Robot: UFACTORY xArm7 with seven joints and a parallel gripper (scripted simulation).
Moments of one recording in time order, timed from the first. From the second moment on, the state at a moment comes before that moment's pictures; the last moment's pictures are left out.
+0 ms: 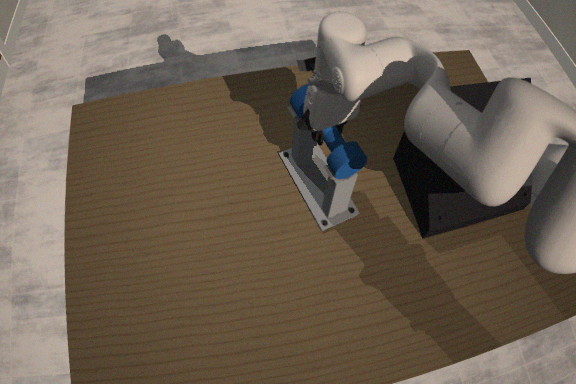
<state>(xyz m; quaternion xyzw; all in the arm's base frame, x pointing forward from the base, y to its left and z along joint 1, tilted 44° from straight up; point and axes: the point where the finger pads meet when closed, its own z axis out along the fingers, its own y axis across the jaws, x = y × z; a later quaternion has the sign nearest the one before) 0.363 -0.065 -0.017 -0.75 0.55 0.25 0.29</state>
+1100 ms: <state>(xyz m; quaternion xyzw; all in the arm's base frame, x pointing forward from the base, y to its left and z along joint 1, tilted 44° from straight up) 0.361 -0.070 -0.012 -0.75 0.55 0.25 0.29</state>
